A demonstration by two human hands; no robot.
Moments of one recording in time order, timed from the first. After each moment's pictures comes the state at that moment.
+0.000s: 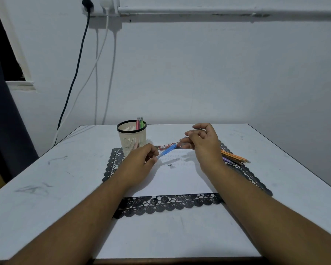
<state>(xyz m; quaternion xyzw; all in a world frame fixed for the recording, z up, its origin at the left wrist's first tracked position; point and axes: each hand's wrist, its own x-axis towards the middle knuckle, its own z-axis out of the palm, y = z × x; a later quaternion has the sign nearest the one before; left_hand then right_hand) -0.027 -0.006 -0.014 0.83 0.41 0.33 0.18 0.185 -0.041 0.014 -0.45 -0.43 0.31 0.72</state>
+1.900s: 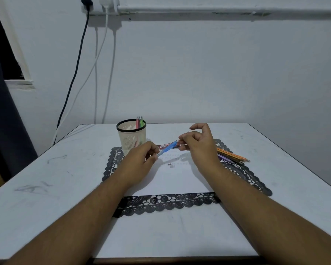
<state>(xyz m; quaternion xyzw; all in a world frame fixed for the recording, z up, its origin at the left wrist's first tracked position) -0.027 -0.004 -0.015 0.83 0.40 0.35 0.19 0.179 -0.040 0.008 -0.45 -0.47 0.31 0.70</state>
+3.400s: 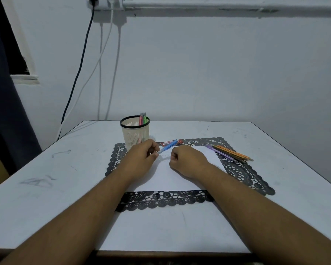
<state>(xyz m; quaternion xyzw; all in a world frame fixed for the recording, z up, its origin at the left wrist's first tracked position) -0.027 -0.004 -0.015 0.81 0.43 0.35 0.21 0.164 -0.025 -0.017 -0.69 -0.70 0.07 0.18</state>
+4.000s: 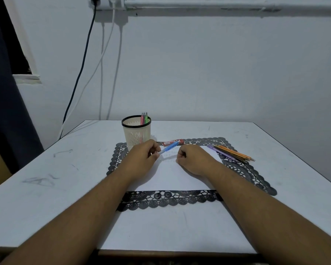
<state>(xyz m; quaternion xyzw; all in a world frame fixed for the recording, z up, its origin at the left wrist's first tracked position) -0.028 -0.006 -0.013 0.81 0.43 0.33 0.20 0.185 -0.022 -0.017 -0.67 -0.71 0.11 0.22</state>
